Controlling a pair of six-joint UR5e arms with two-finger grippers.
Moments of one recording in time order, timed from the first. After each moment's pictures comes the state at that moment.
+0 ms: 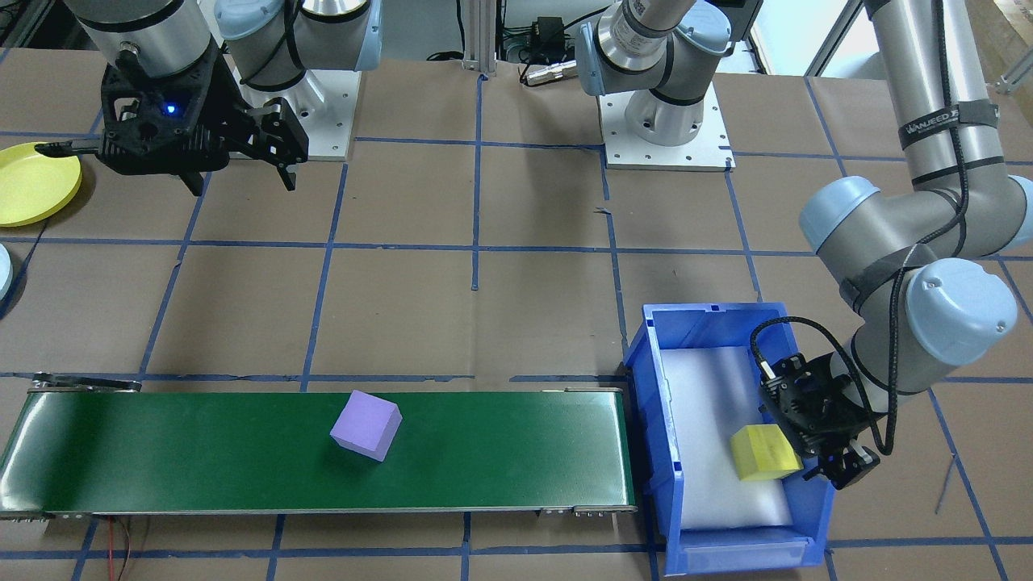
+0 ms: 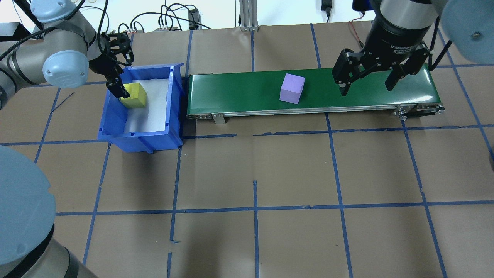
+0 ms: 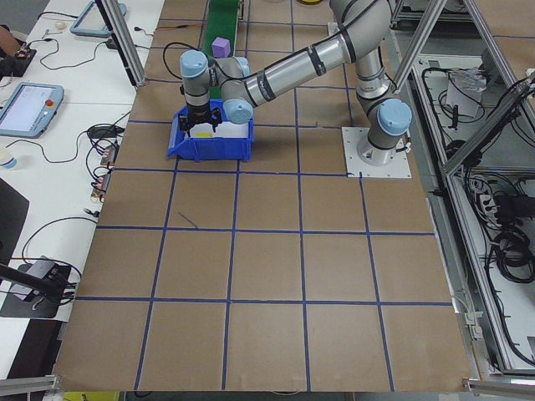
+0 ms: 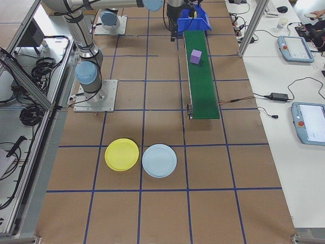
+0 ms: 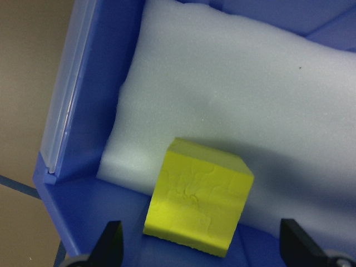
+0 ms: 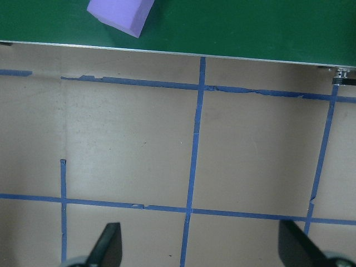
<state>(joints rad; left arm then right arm) -1.34 -2.05 -1.54 -1.04 1.53 1.46 1.59 -1.57 1.52 -1.48 -1.56 -0.08</state>
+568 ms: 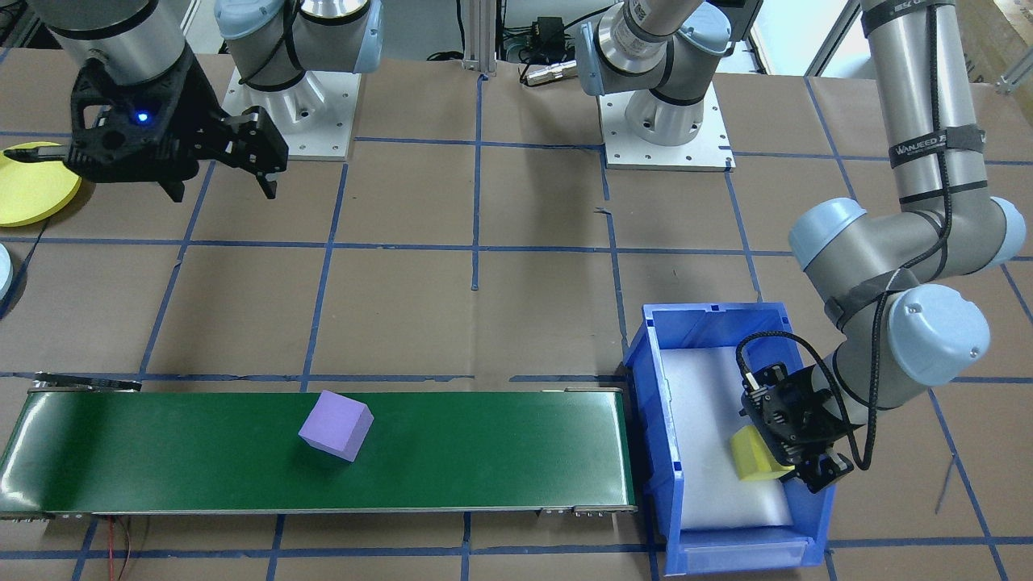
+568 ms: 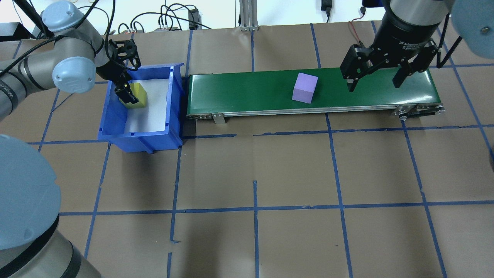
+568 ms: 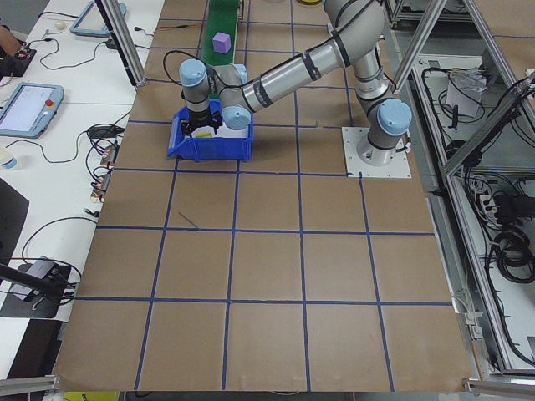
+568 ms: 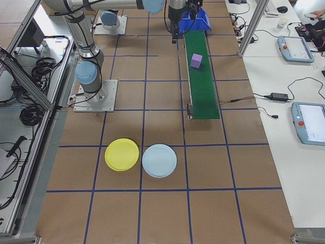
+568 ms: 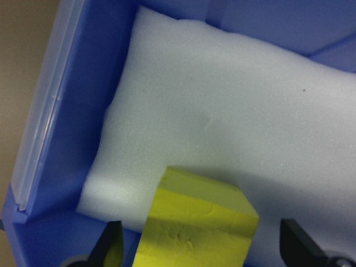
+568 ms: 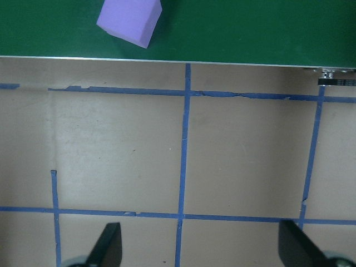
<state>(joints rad) -1.34 -2.08 -1.56 -1.03 1.50 1.45 1.52 -1.56 1.52 -1.49 -1.56 -0.09</state>
